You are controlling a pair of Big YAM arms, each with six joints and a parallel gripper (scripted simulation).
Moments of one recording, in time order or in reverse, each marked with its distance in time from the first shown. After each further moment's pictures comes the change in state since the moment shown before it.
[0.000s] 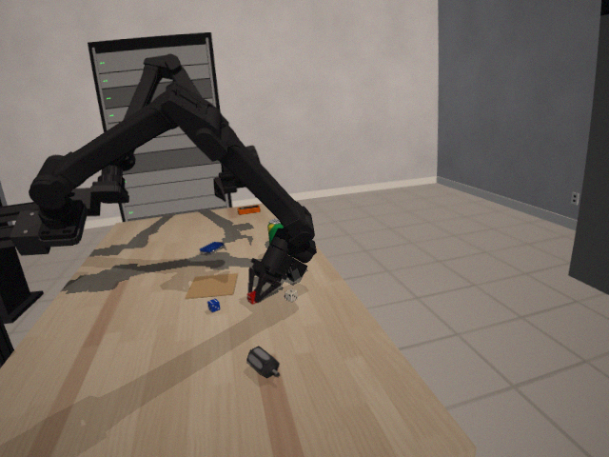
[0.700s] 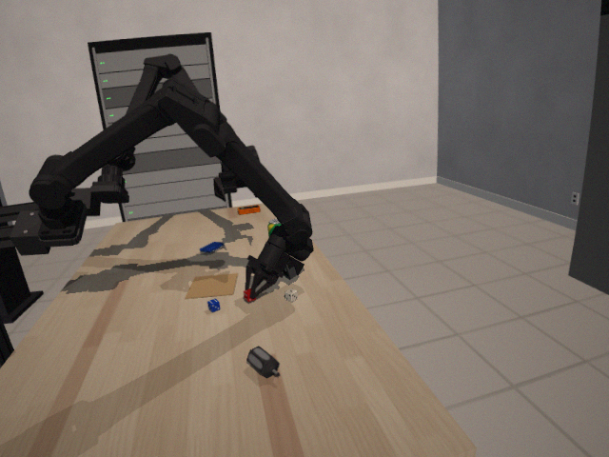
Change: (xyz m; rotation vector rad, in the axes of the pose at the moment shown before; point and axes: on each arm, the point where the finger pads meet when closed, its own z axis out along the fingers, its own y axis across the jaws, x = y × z) left arm 0.000 0.000 0.000 0.000 0.000 0.000; right arm 0.014 0.003 -0.002 -0.010 0.016 -0.013
